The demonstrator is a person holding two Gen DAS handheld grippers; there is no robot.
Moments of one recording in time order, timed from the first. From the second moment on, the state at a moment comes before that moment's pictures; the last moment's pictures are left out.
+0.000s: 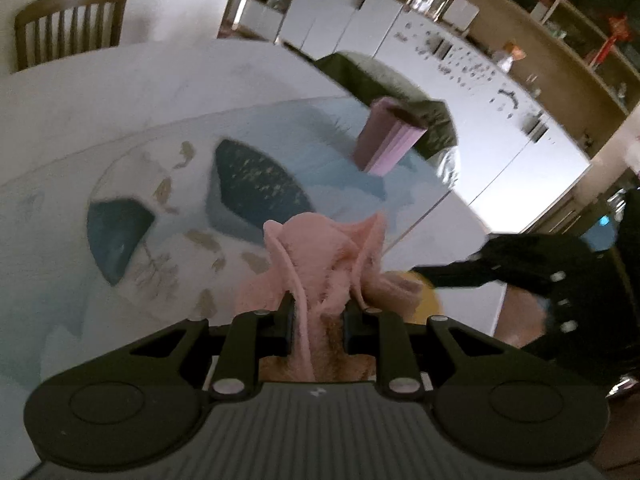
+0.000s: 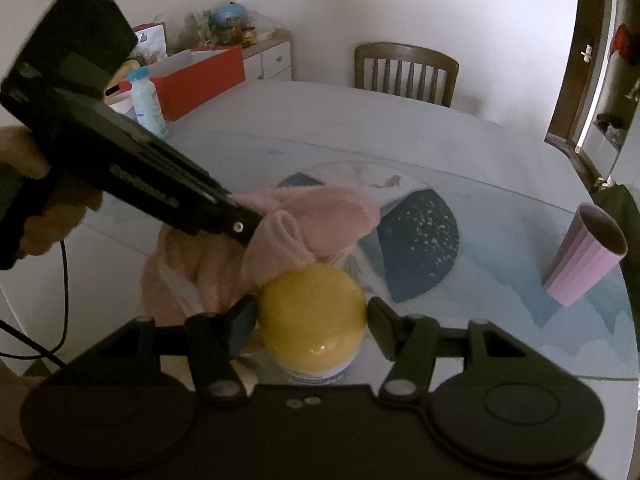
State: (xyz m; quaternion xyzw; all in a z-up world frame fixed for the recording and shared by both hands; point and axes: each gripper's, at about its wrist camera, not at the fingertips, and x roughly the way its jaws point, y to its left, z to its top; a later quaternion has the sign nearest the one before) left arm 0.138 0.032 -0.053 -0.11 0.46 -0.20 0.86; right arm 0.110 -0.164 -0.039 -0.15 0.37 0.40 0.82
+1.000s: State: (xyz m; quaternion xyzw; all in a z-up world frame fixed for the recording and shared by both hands) left arm 0.098 -0.015 -0.037 -0.09 0.43 -0.25 0.86; right arm 0.167 -0.201 -0.046 0.05 0.47 0.30 0.83
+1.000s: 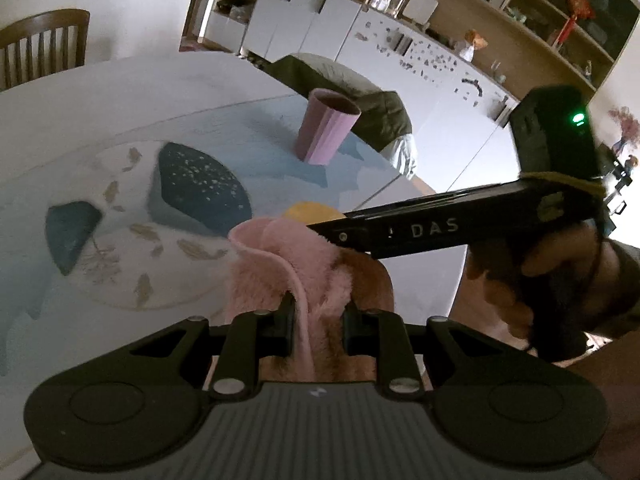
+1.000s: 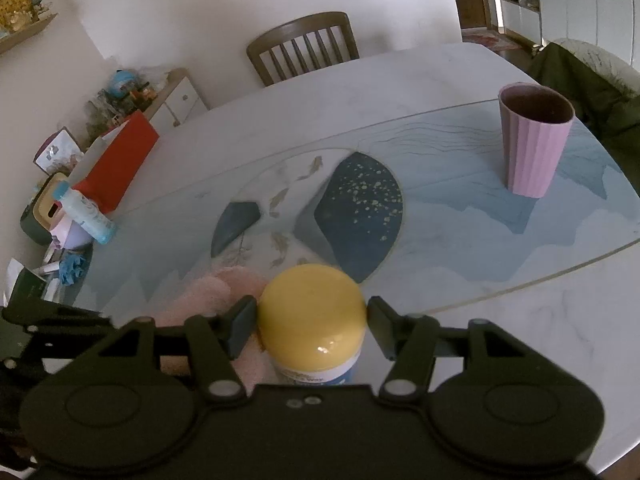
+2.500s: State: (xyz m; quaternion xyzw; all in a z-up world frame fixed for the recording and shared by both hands) left arm 0.097 0.020 -0.009 -0.11 0.40 -0.25 0.87; right arm 0.113 -0.198 -0.035 -0.14 0.44 0.43 0.78
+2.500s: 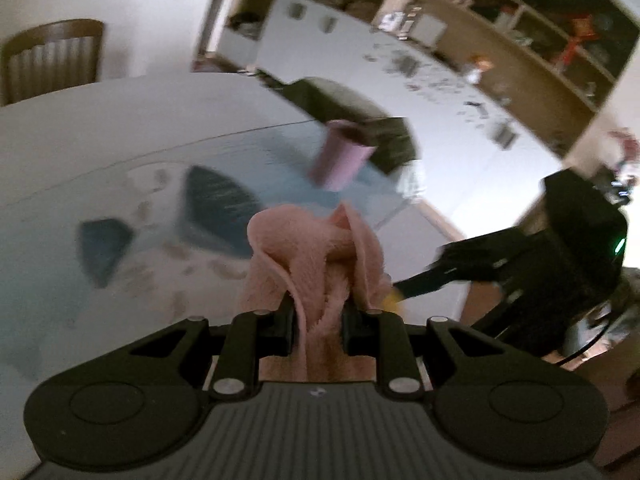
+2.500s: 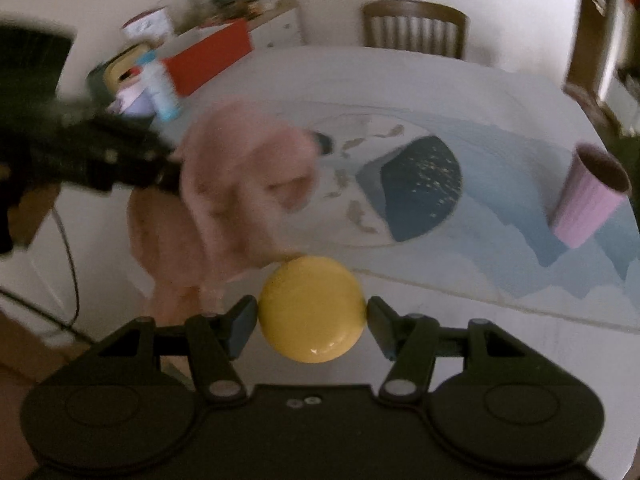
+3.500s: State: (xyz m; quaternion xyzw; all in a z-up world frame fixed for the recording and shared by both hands) left arm 0.112 0.041 -0.089 -0.12 0.51 -0.18 0.83; right arm 0.108 -0.182 -0.024 -0.27 0.37 0.46 0.76
